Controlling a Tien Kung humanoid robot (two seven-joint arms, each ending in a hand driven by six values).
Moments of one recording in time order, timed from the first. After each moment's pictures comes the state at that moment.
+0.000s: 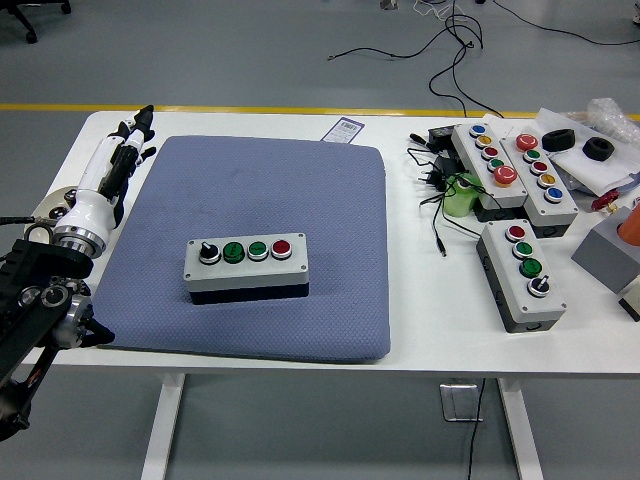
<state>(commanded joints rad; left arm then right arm) -0.35 0.30 -1.19 -1.39 1.10 0.30 0.02 0.04 0.00 1.64 0.18 -1.45 -0.25 -0.16</state>
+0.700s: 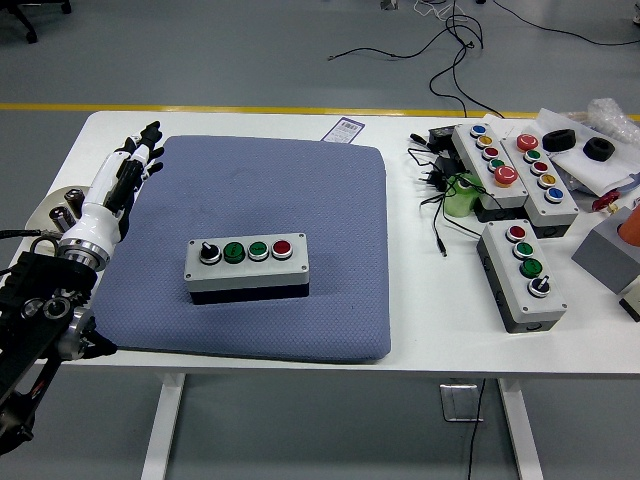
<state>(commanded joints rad) -0.32 0.28 -1.20 -1.40 1.15 0.26 0.04 0.04 0.00 1.64 0.18 -1.46 -0.25 -0.17</state>
